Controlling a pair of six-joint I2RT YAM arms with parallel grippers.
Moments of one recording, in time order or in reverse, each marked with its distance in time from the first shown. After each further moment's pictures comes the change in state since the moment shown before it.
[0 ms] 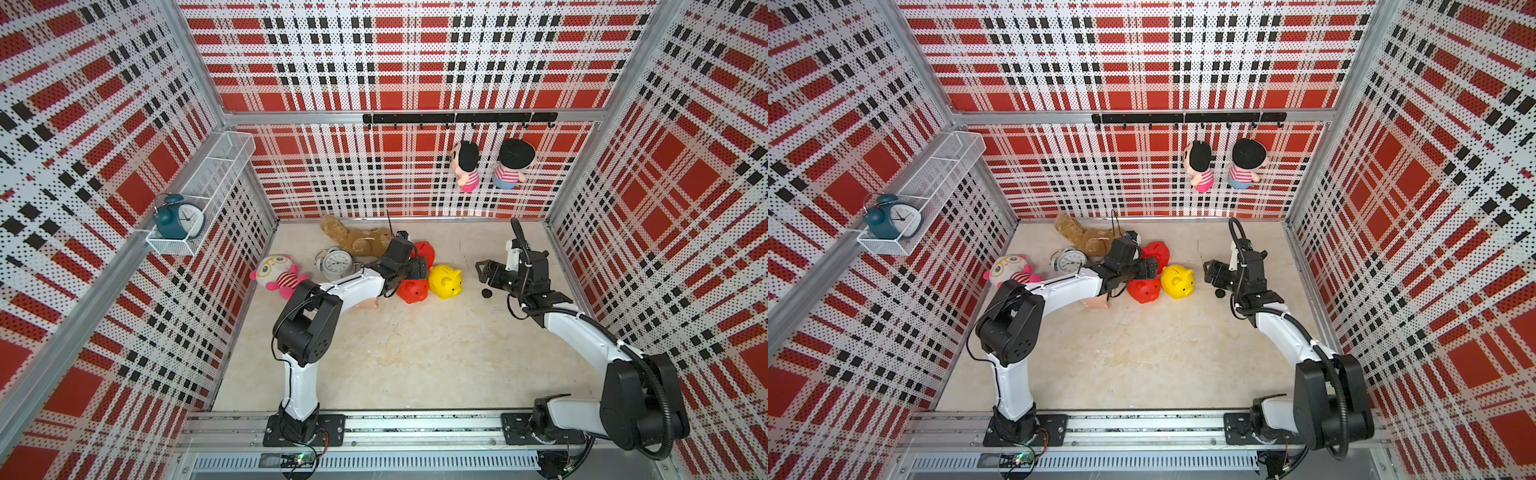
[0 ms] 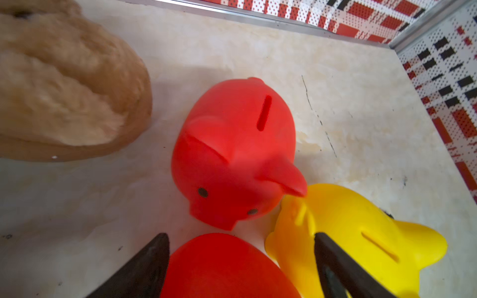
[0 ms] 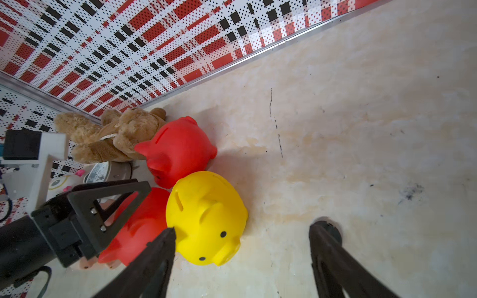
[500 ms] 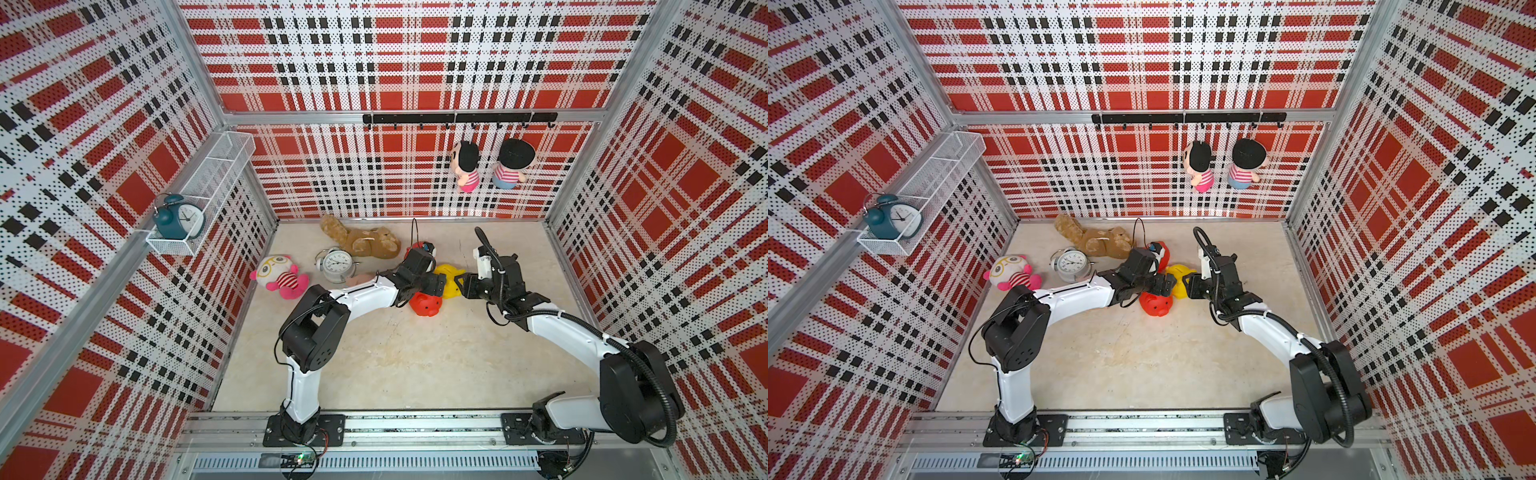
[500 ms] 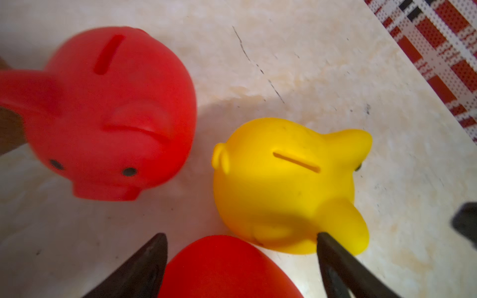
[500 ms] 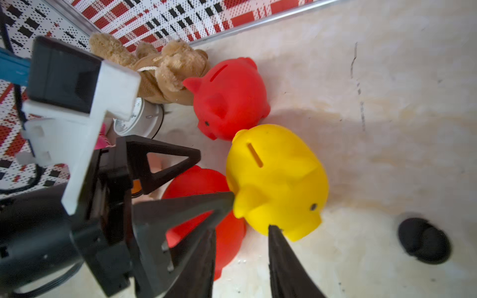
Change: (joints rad) left arm -0.136 -0.010 0.001 -0.048 0.053 0.153; right arm 0.193 0.064 0.003 0.005 -0.031 -0.024
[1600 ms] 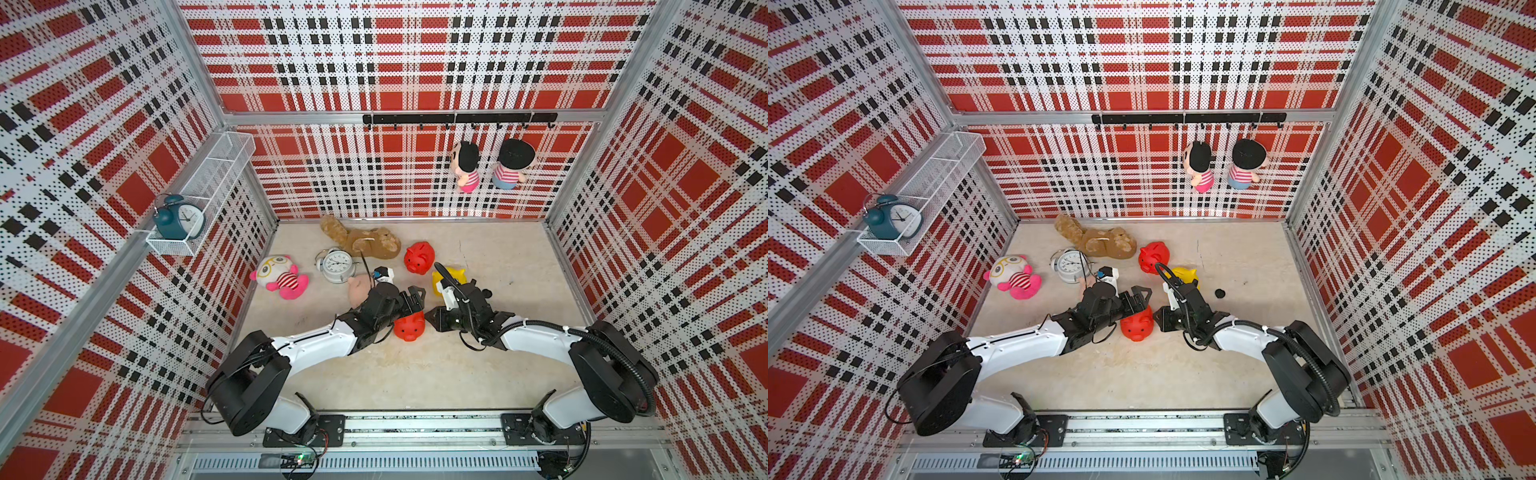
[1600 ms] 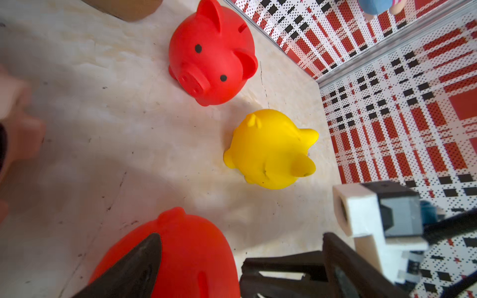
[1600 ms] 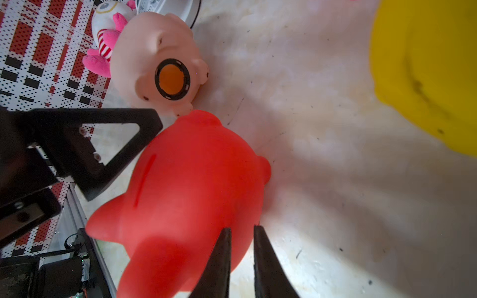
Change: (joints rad) left arm -0.023 -0.482 -0.622 0.376 -0.111 -0.631; right arm 0.272 0.118 -0.130 0.123 -0.051 0.156
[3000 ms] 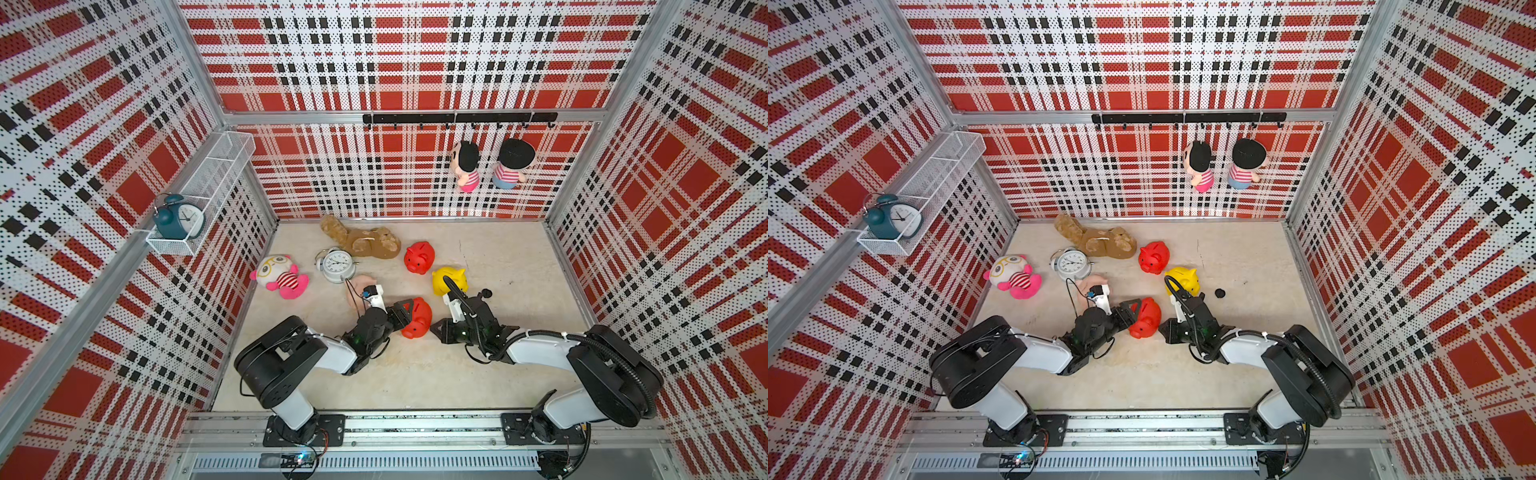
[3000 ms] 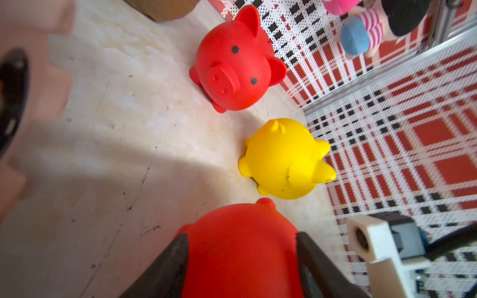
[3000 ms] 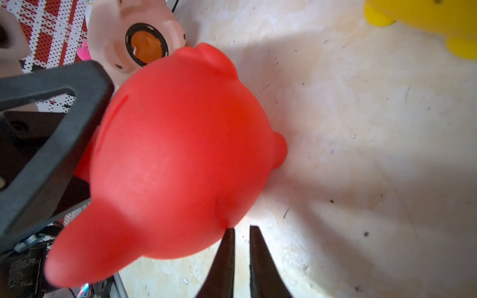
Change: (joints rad) left arm 0.025 0.200 -0.337 0.750 -0.032 -0.071; right arm 0.011 -0.018 -0.150 0.149 -0.030 0.074
